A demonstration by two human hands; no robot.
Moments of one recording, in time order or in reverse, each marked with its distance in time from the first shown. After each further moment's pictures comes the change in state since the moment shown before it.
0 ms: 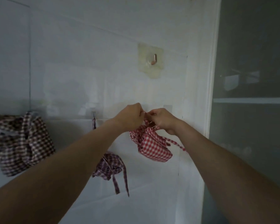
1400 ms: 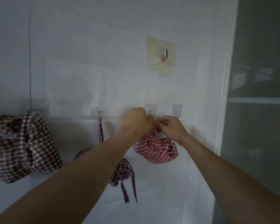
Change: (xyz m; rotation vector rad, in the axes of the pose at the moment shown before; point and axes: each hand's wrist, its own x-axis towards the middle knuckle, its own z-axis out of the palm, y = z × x) left_hand 0.021 -0.026 0.038 0.234 0.221 -0.103; right_hand 0.030 0.062 0.015 -0.140 0.224 -0.108
